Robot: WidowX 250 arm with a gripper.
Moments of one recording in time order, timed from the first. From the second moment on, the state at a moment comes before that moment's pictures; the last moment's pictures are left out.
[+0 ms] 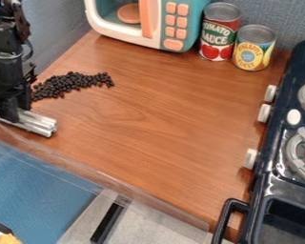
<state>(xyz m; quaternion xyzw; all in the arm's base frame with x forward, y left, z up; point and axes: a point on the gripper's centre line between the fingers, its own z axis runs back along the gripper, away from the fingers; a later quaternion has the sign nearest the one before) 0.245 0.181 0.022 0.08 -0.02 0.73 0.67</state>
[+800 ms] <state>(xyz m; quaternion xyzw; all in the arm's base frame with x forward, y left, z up) 0.246 0.149 0.019 0.07 0.00 0.73 0.68</state>
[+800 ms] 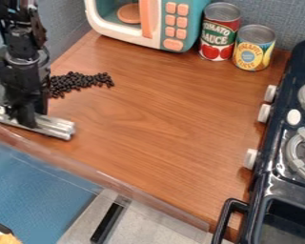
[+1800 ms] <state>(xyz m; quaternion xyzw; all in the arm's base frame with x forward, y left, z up) 0.248 0.162 0.038 0.04 -0.02 0.75 0.66</state>
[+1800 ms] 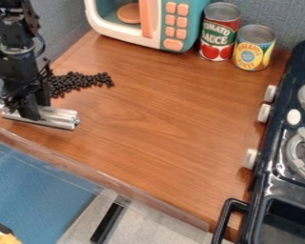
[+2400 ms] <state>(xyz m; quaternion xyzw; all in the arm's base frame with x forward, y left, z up) 0.261 0.176 0.028 0.06 -0.03 0.76 0.65</state>
